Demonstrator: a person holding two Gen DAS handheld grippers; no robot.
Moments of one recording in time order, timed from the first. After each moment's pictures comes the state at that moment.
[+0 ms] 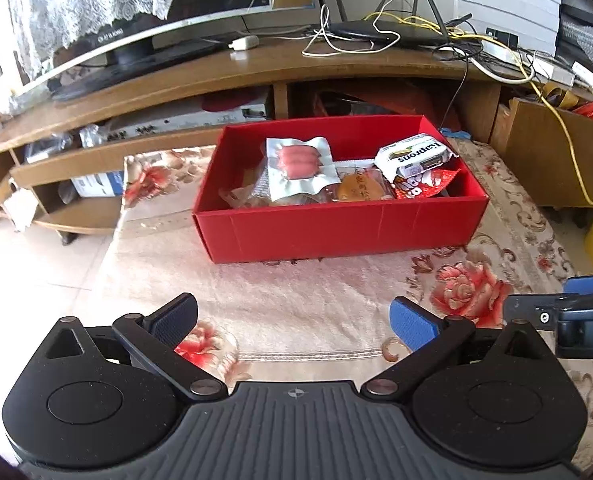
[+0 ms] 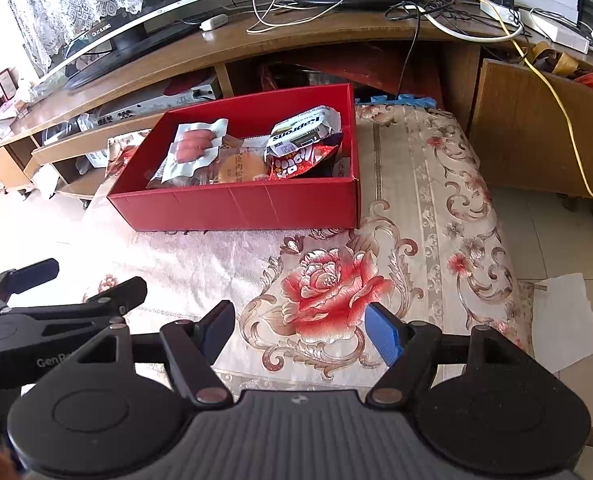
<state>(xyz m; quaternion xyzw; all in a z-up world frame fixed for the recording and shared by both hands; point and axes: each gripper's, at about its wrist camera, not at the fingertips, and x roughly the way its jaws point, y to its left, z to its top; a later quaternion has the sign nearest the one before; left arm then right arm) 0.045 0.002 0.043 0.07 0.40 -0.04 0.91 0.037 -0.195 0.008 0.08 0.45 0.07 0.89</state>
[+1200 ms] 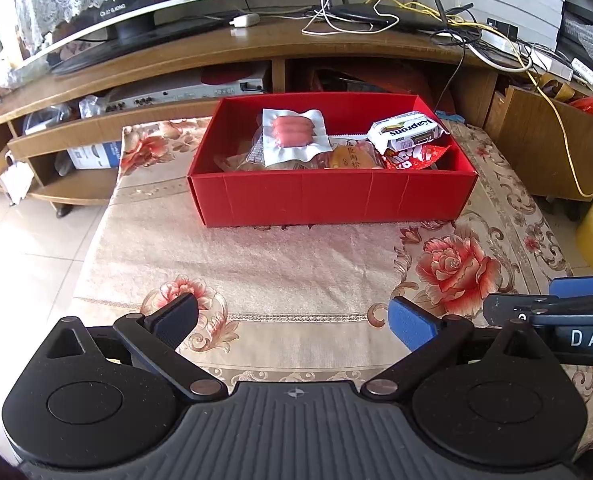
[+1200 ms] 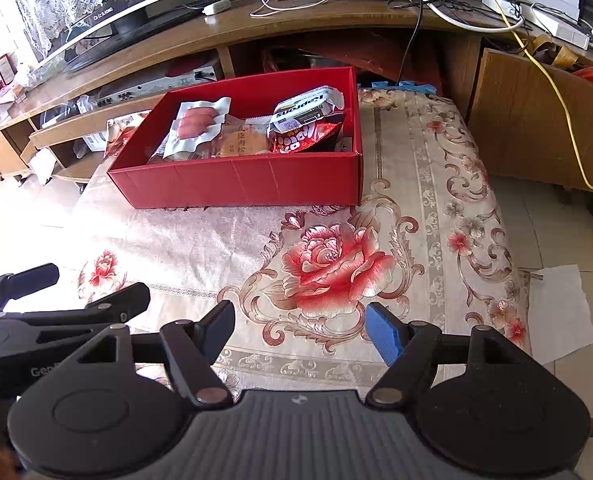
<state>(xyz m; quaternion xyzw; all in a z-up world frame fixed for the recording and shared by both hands) 0.029 0.003 0.037 0.05 0.43 -0.04 0.90 0.025 -0.187 0.002 0.07 0.46 0.07 0.88</state>
